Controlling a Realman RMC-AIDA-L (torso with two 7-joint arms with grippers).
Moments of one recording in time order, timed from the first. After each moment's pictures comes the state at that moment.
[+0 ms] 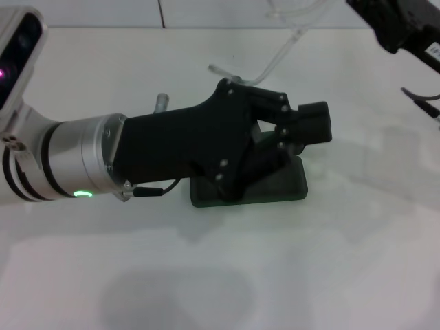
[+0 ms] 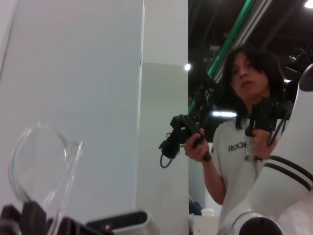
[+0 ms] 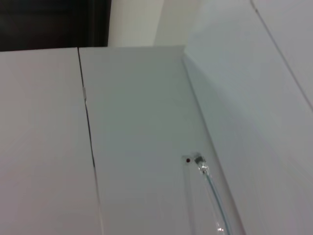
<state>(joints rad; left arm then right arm) -0.57 -2.10 1.42 0.55 1.05 1.84 -1.11 0.66 2.03 -1.07 -0.30 -0.95 -1.81 1.12</state>
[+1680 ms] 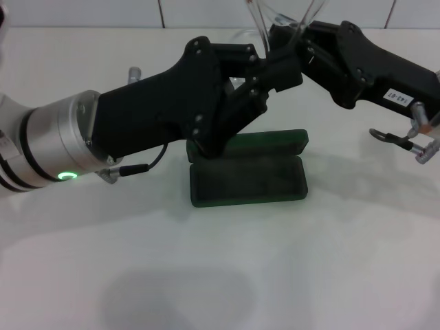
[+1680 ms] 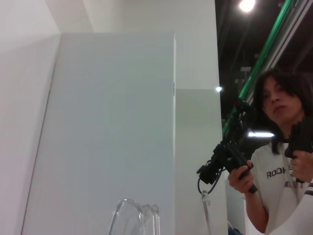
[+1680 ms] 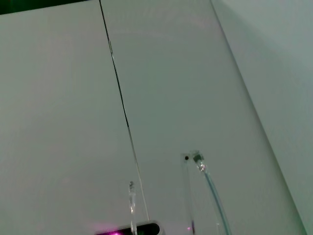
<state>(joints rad) -0.55 -2.09 1.39 0.54 0.96 1.82 -1.10 0.67 2.03 -1.28 -0.30 -0.93 -1.78 1.12</state>
